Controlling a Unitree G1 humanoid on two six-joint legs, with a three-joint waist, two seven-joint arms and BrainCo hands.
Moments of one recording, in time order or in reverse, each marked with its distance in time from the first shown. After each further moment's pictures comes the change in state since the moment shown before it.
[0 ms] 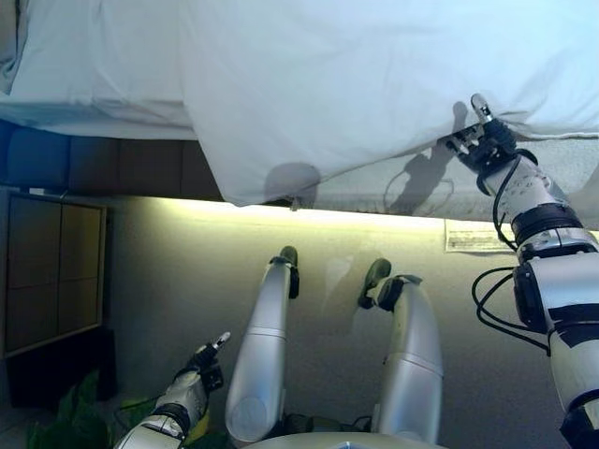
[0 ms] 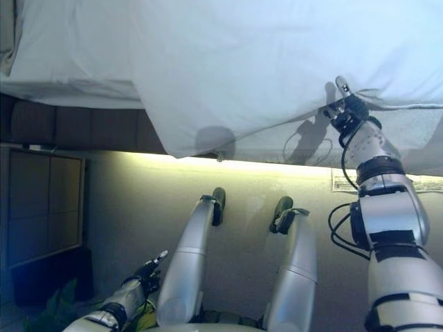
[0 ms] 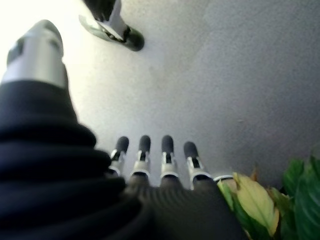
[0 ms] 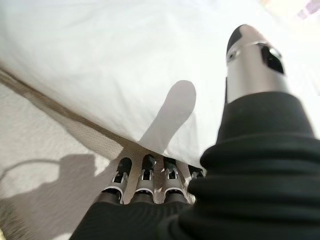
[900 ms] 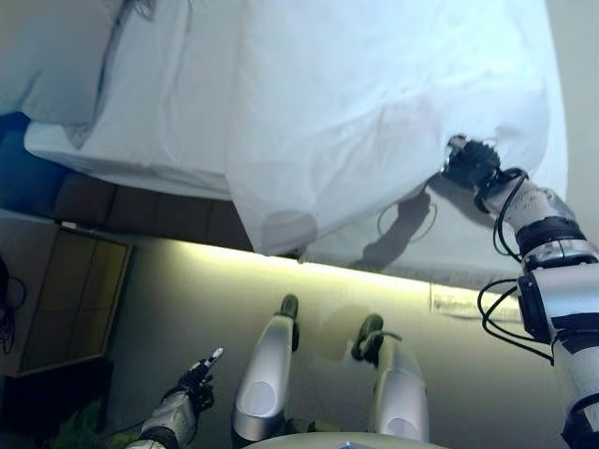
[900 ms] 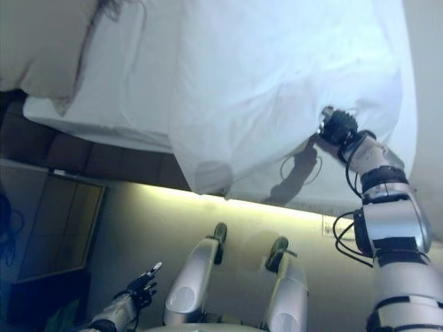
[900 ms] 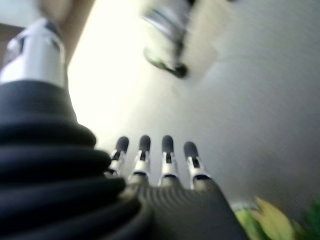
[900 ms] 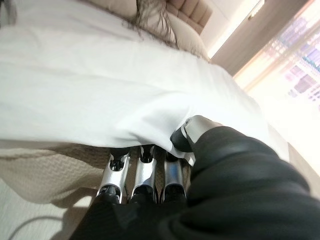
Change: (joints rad) left arm 0.127 0.037 0.081 -0.107 -0.001 0.020 -0.086; right arm 0.137 0.021 -0.005 -0.005 -0.019 0.160 0.260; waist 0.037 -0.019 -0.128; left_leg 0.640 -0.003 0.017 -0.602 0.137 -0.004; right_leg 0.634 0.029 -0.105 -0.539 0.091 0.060
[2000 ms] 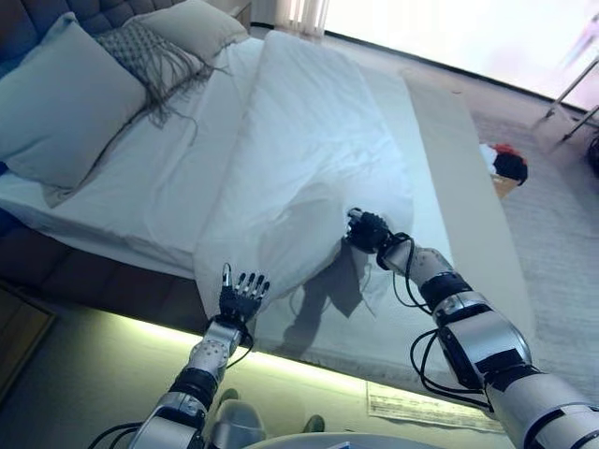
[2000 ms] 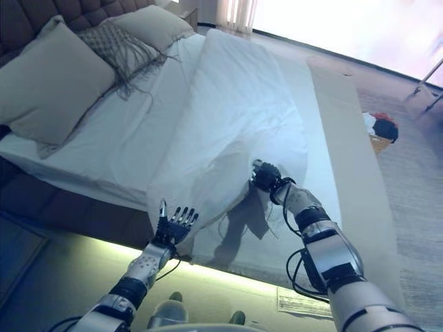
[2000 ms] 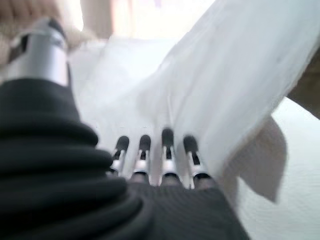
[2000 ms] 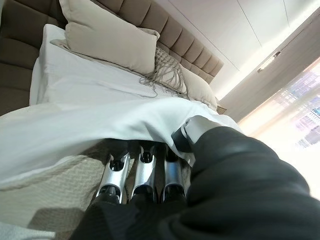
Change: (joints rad) left arm -0.187 -0.141 -0.035 -0.280 -1.026 0.050 0.065; right arm 0.209 0.357 0.073 -0.185 0.157 -0.025 -0.141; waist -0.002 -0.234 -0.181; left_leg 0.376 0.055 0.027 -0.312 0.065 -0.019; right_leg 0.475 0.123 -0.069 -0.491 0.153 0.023
